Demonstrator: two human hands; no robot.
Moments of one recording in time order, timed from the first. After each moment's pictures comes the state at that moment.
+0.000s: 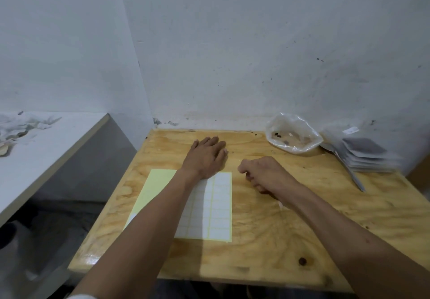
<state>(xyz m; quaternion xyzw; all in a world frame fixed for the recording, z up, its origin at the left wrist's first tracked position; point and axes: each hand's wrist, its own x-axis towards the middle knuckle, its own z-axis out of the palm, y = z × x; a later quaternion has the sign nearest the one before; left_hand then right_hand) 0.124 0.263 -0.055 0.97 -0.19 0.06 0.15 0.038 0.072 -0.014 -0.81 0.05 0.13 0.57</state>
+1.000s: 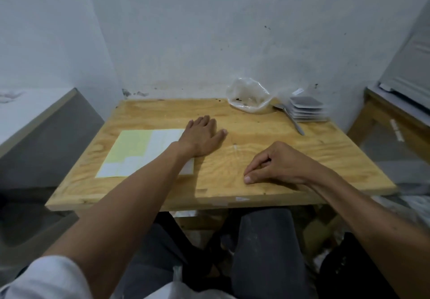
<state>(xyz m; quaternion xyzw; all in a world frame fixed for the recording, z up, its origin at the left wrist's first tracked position) 0.048 0.192 -0.060 0.97 -0.22 0.00 0.10 -0.103 -0.024 -0.002 -0.90 -0.12 0.14 0.39</state>
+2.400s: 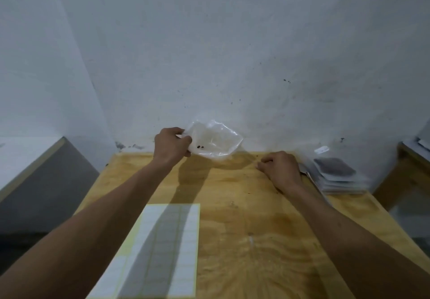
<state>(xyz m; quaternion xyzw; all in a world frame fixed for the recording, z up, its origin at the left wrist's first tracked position) 0.170 0.235 0.028 0.86 0.04 0.10 0.50 0.124 -0.036 -0.023 -0.94 0.10 -0.12 0.31</state>
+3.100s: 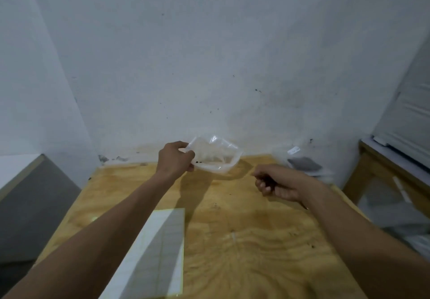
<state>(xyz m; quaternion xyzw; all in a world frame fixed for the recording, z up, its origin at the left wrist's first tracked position) 0.142 0.198 0.025 0.84 0.00 0.04 0.53 0.075 -0.072 0.011 -0.67 0.18 0.19 0.70</state>
